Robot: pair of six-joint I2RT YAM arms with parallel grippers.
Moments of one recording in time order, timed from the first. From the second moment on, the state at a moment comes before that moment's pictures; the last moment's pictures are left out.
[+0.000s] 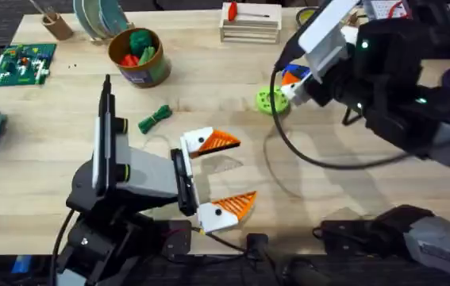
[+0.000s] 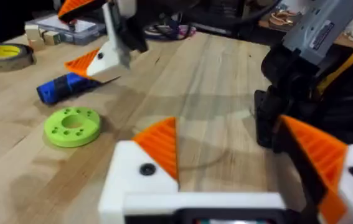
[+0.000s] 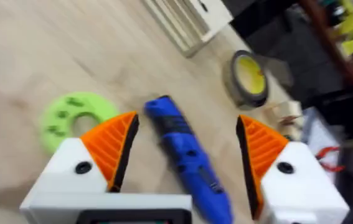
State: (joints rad) left arm -0.35 0.00 0.01 -0.09 0.97 -0.06; right arm 0.39 1.21 0.62 0.05 0.14 -0.56
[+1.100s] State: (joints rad) left arm -0.35 0.11 0.42 -0.60 0.38 -0.01; right arm 0.73 0.96 0.62 -0.28 0.14 -0.05
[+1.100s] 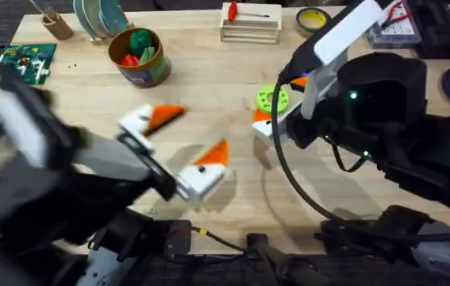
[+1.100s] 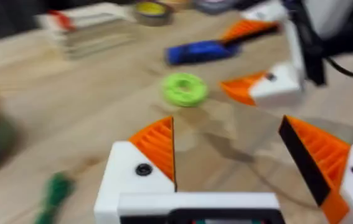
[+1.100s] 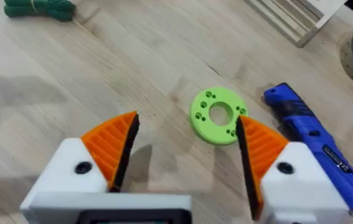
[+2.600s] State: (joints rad) left arm -0.07 1.35 0.91 -0.81 -0.10 0.24; right arm 0.70 0.96 0.62 -0.31 0.15 -0.11
